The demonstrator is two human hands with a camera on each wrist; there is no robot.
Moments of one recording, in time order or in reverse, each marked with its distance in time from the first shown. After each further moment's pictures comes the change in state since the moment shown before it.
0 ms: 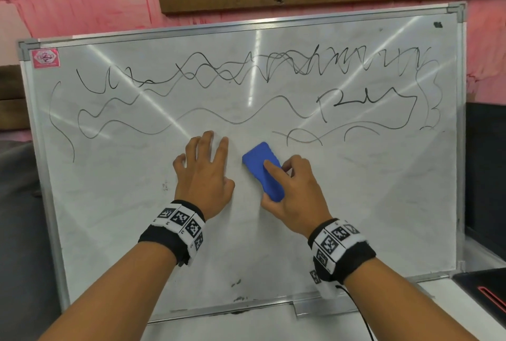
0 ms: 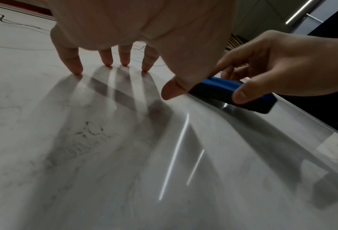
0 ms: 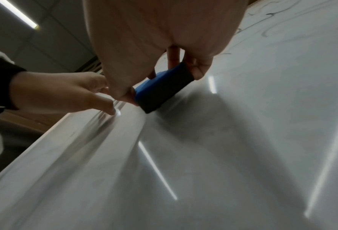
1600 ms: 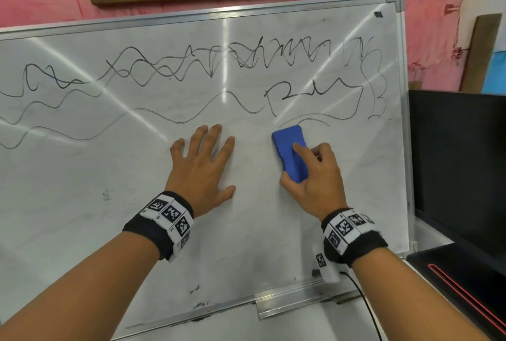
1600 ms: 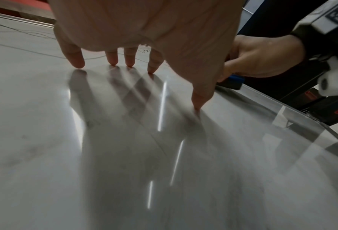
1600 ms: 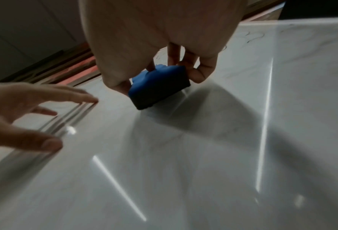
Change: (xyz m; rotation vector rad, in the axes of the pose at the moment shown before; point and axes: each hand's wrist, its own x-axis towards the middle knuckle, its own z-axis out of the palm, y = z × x) left_hand 0.029 0.069 0.017 0.164 -0.039 0.316; right_hand -0.024 0.098 -0.063 -0.037 0.181 0.273
